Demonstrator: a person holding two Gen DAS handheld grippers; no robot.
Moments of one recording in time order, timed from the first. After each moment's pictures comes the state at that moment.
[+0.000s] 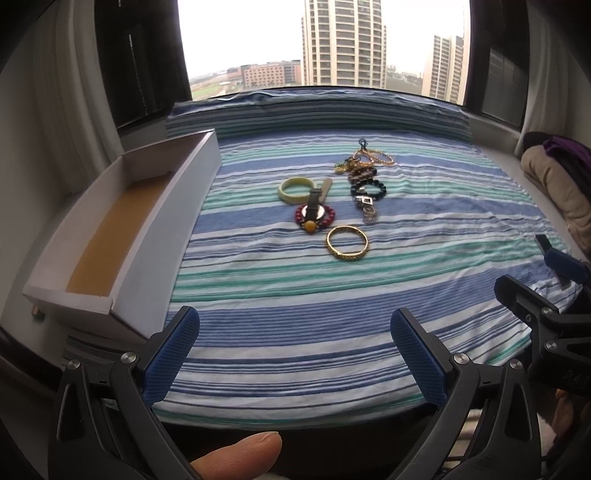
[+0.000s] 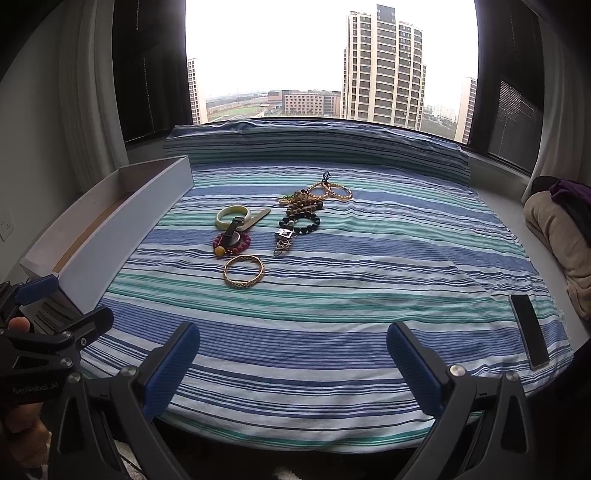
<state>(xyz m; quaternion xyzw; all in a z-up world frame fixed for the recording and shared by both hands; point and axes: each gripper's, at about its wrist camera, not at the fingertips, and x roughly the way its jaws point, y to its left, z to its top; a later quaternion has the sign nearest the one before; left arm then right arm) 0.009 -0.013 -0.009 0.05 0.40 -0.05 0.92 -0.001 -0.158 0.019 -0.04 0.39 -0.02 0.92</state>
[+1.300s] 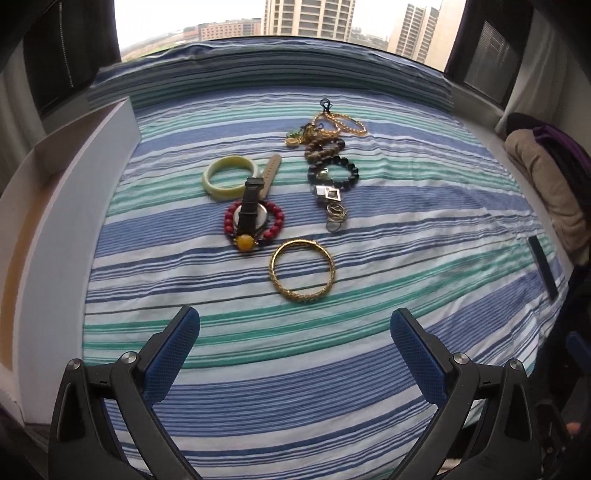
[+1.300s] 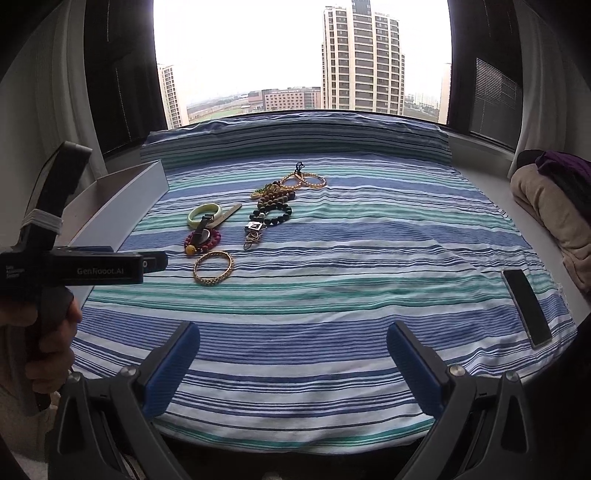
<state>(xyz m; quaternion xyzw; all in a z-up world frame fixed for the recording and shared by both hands) 0.156 -0.066 -0.064 0.02 0.50 -0.15 0.85 0.001 -0.197 0.001 0.00 0.39 -0.06 0.92</state>
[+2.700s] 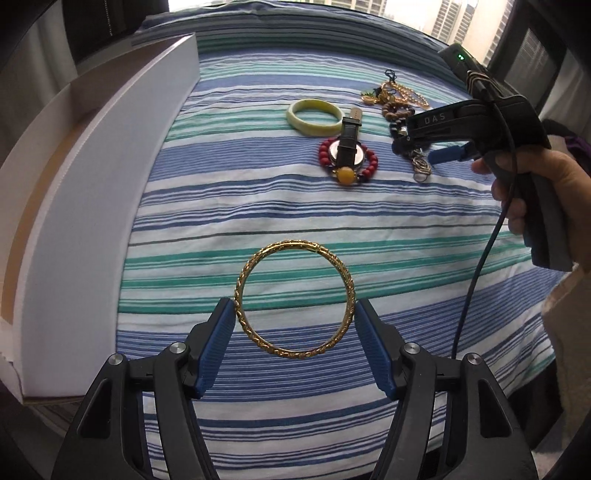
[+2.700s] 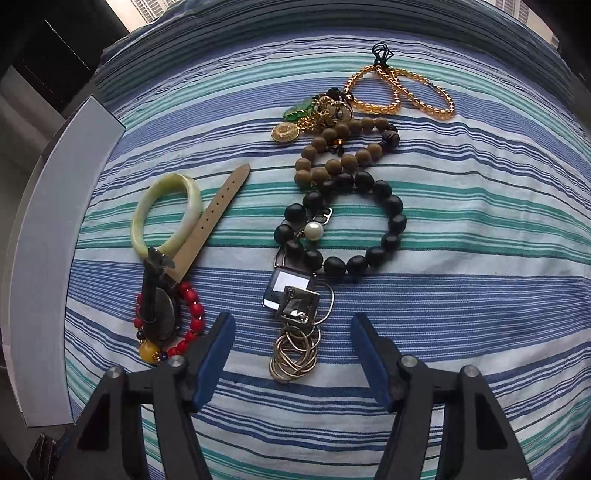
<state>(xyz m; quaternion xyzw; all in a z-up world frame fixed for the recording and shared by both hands) 0.130 0.027 -0.095 0.01 0.53 -0.08 0.84 0.321 -0.173 -0.132 0.04 0.62 0.02 0.78</state>
